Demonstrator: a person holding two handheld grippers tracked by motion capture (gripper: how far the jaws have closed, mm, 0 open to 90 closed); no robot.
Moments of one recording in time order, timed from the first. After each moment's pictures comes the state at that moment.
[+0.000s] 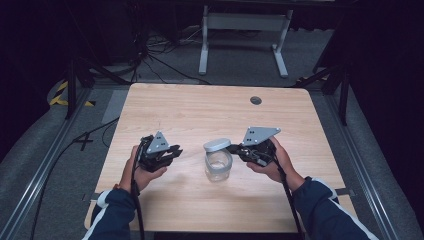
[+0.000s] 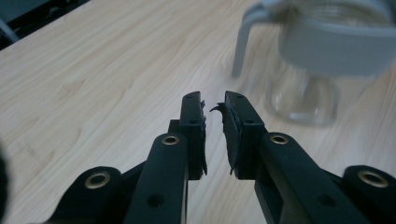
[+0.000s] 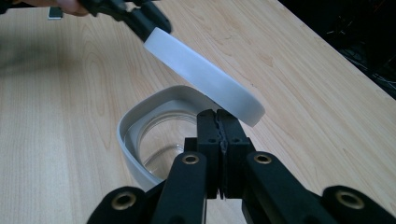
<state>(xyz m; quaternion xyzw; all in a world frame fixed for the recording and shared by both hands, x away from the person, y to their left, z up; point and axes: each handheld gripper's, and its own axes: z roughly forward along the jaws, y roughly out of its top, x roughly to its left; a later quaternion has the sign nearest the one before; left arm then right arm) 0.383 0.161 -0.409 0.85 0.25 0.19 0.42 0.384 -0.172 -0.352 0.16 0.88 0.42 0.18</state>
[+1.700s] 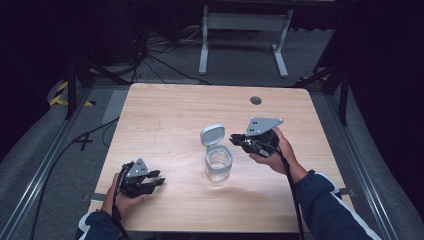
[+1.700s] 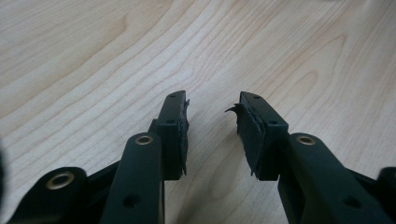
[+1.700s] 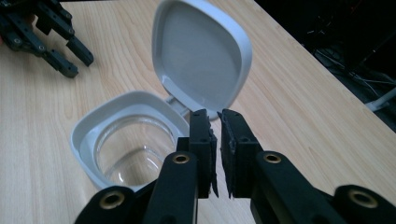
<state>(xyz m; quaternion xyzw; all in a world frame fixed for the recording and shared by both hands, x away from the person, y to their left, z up) 0.349 0.208 -0.480 0.86 0.30 0.13 0.39 0.402 -0.182 -0.341 0.17 0.88 0.40 0.20</state>
